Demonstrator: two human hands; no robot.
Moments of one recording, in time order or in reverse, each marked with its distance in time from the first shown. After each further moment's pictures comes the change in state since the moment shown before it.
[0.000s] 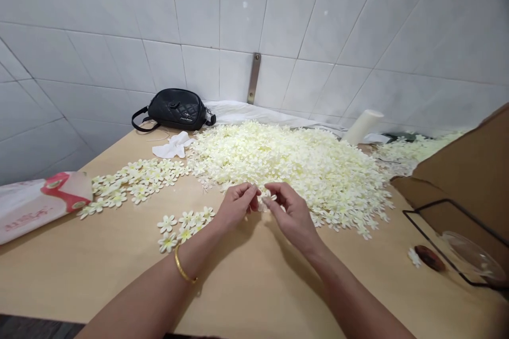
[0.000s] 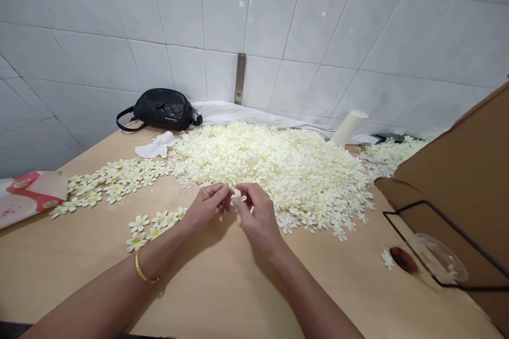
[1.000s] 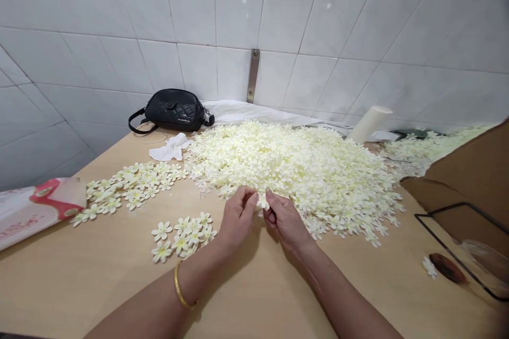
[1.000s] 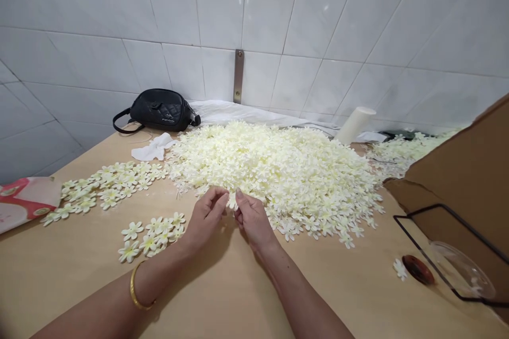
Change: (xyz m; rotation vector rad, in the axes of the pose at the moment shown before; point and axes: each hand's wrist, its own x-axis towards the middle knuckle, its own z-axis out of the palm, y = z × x) left_hand -0.005 -0.003 0.015 0.119 0.196 0.098; right_hand 0.011 0.021 0.020 0.759 -0.076 0.480
